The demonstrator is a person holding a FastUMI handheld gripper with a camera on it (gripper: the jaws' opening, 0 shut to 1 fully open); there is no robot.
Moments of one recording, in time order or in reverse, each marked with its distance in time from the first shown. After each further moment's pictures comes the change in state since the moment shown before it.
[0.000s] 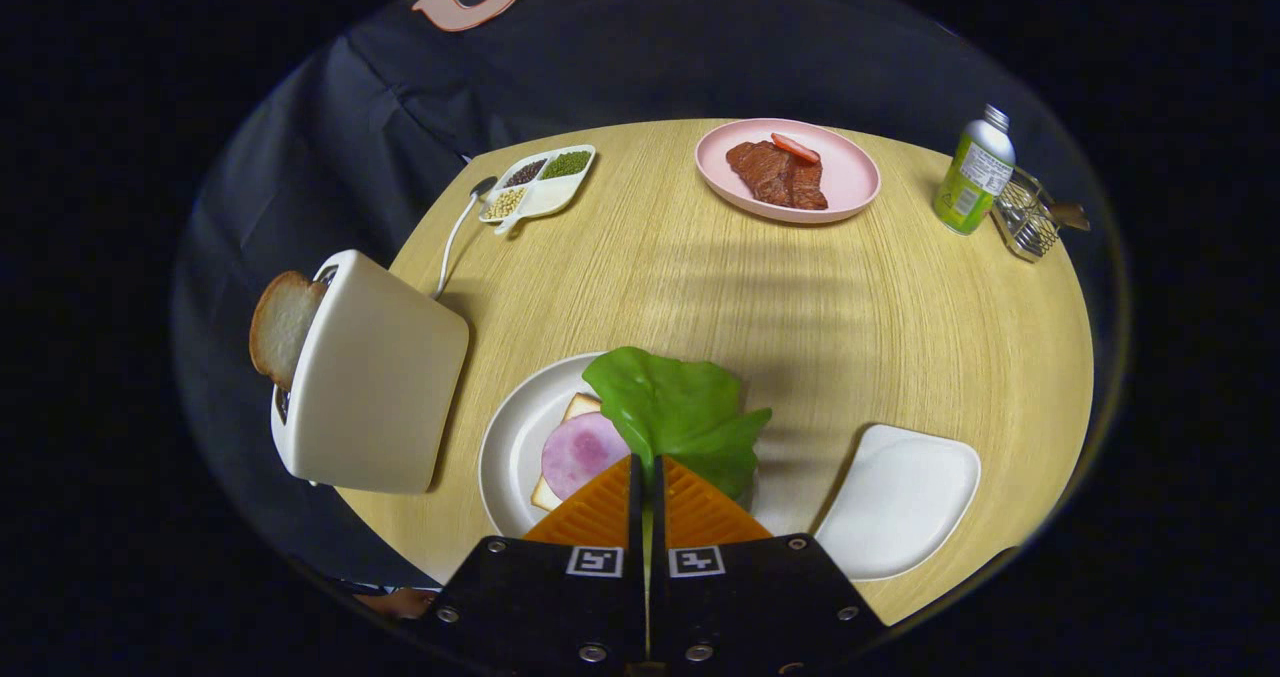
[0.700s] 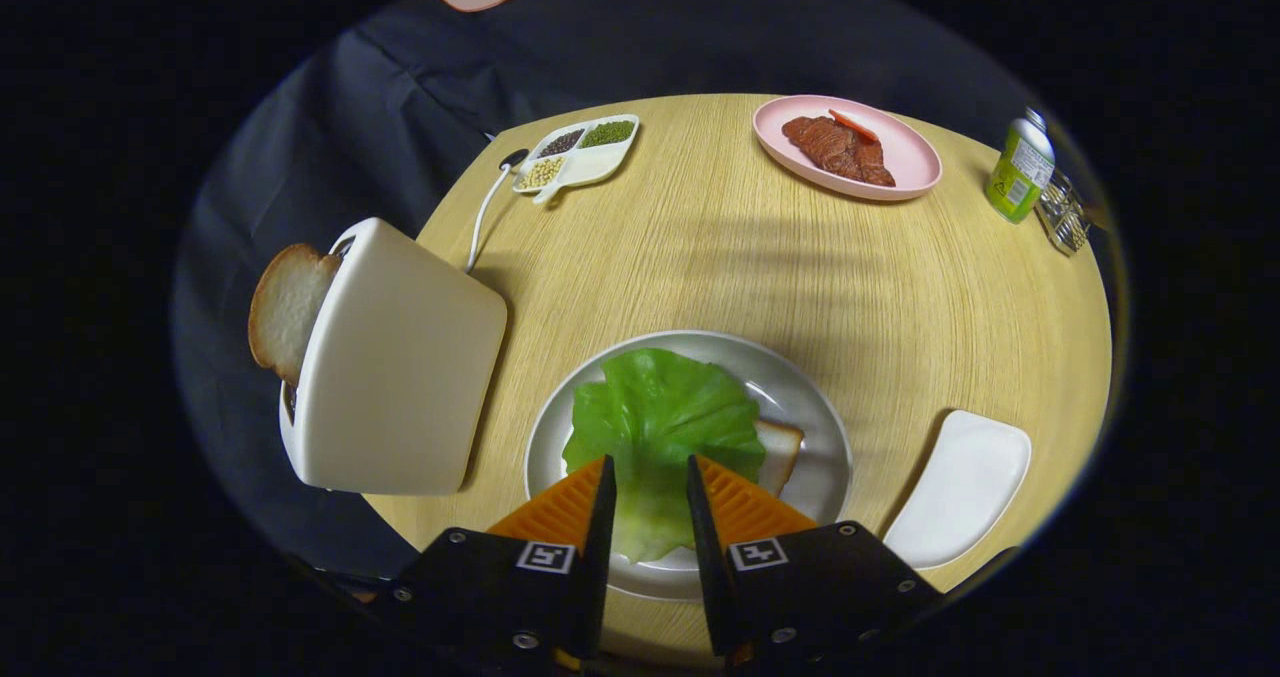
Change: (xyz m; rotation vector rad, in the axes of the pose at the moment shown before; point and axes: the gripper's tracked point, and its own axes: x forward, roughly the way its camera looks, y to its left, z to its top) arm 0.006 0.039 -0.013 -0.005 0.051 0.051
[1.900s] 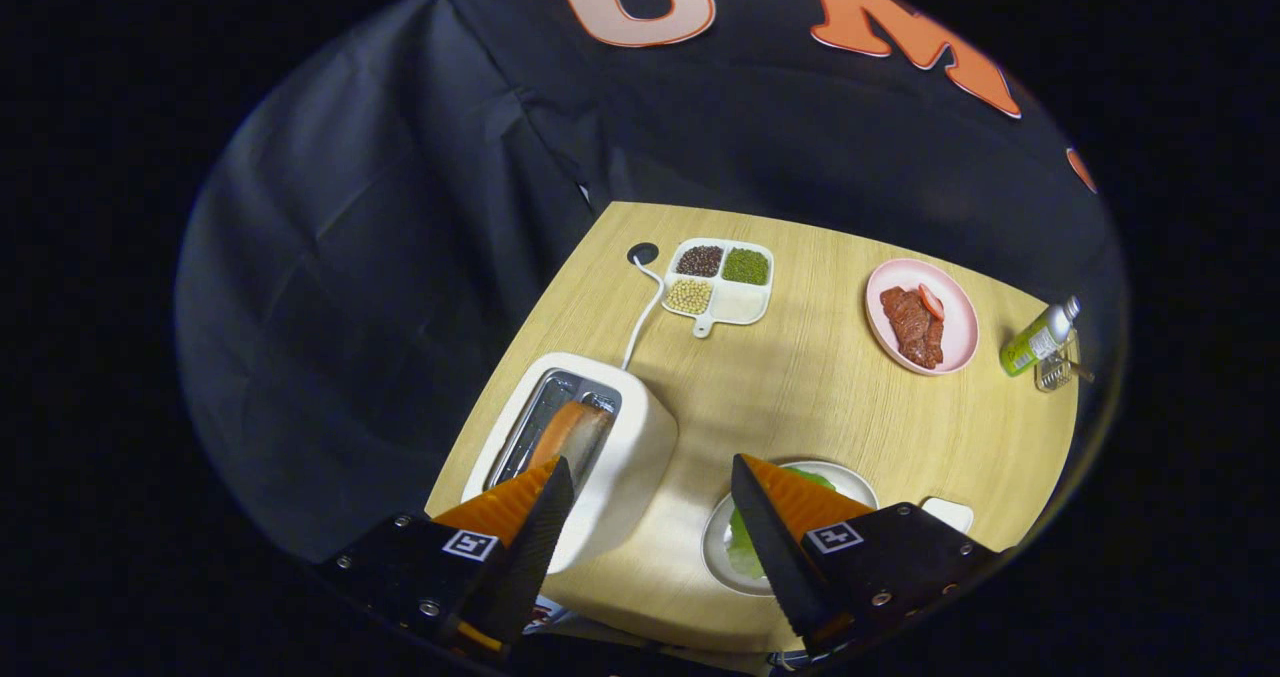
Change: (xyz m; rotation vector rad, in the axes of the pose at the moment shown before) arm -0.091 0.167 0.118 -0.185 -0.113 0.008
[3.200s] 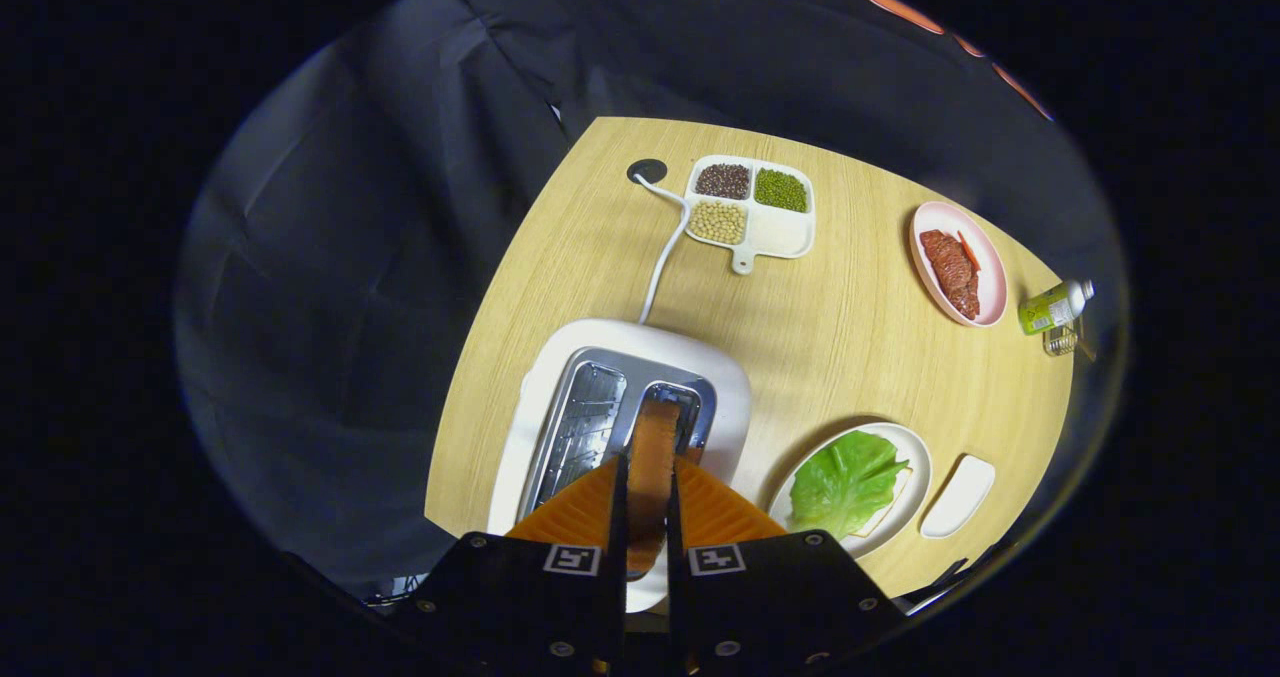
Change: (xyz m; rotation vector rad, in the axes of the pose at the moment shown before) arm 0.071 0.050 -0.023 0.099 0.247 -0.077
